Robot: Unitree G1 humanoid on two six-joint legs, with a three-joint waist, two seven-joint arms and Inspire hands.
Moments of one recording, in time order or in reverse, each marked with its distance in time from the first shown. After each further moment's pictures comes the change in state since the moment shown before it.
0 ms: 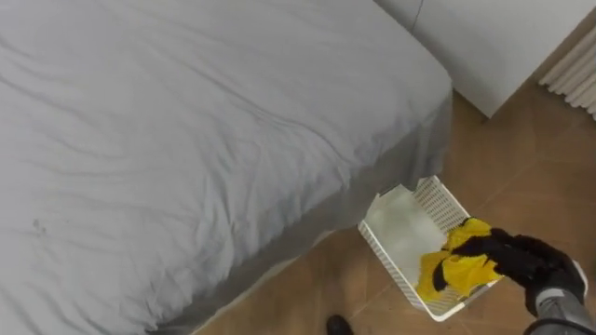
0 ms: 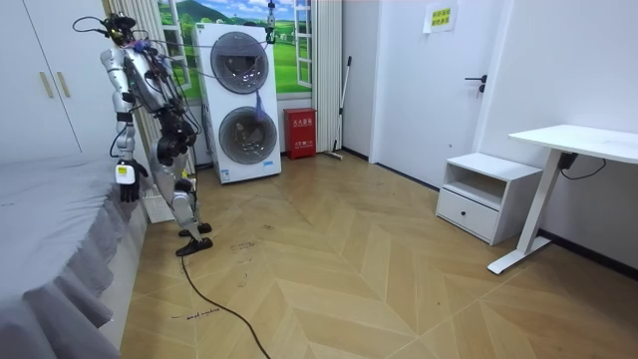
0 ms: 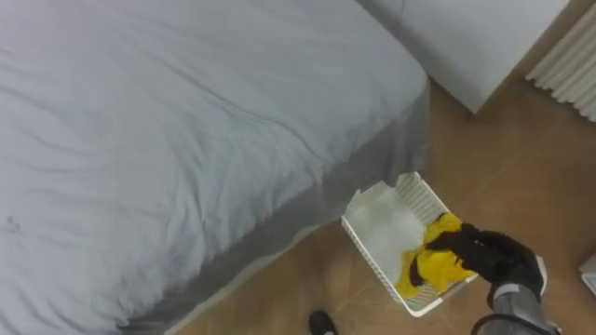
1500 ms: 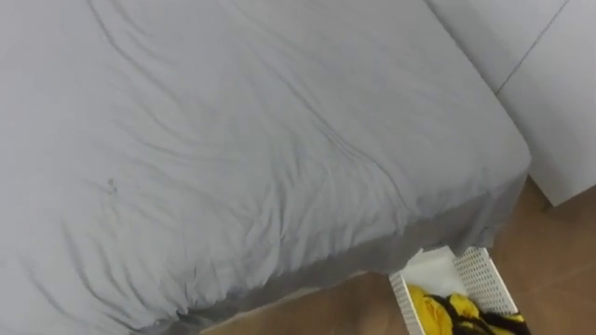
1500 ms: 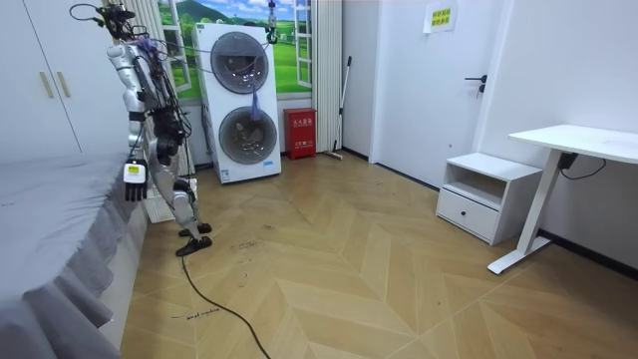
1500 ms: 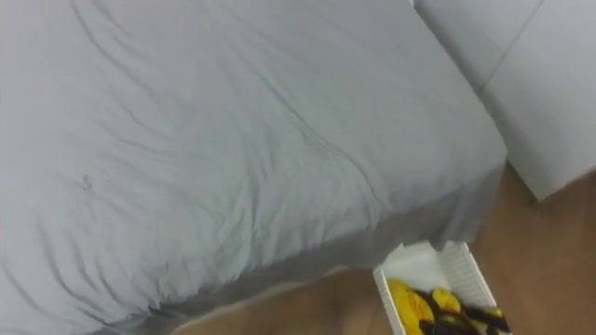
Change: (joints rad) left arm 0.110 -0.017 0.001 -0.030 -0.013 -0.051 0.035; right arm 0.223 0.117 0.051 0.180 0.049 -0.047 0.074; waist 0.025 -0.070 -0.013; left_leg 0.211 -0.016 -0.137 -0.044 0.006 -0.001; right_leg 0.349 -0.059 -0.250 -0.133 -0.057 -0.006
